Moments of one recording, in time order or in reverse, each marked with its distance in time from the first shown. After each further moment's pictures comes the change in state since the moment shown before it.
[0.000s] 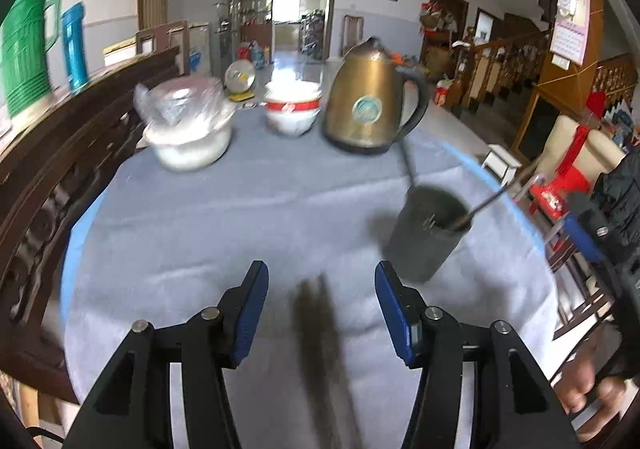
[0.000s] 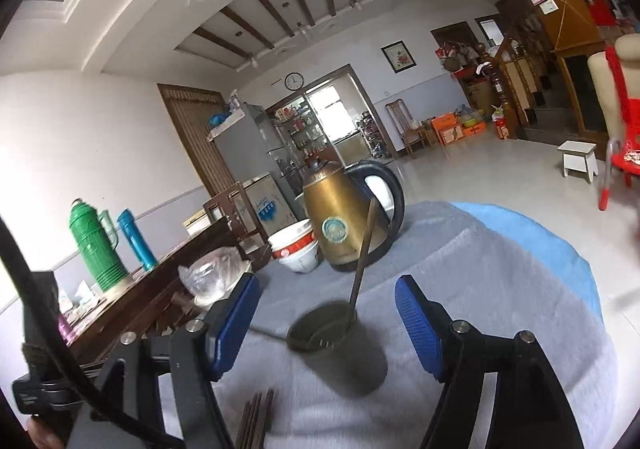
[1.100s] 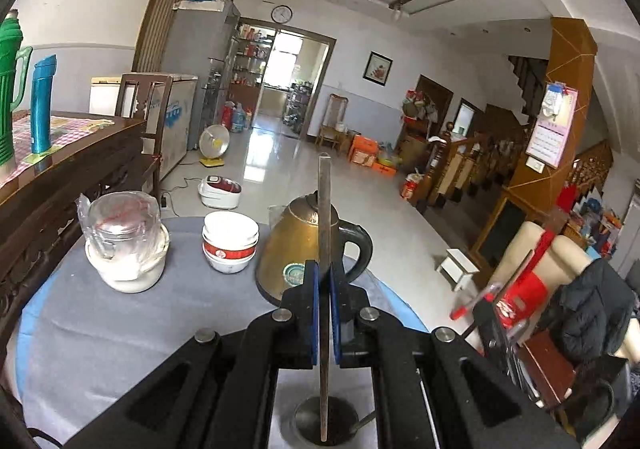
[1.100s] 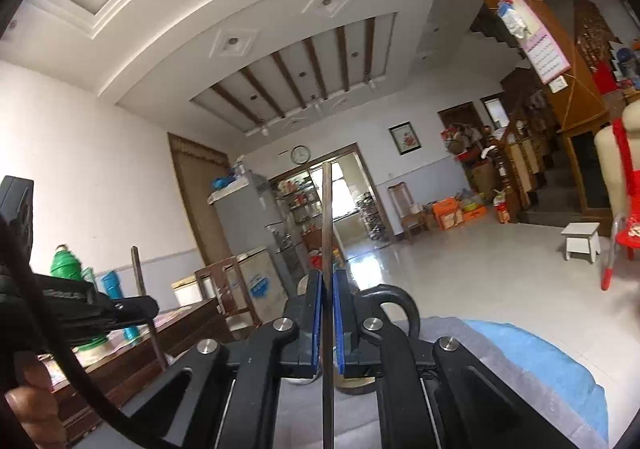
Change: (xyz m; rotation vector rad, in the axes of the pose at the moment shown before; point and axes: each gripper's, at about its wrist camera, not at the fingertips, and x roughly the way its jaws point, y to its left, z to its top) left arm 0.003 -0.057 0.178 -0.150 -0.294 -0.149; right arm 0.070 0.045 0.104 -0.089 -0.299 -0.060
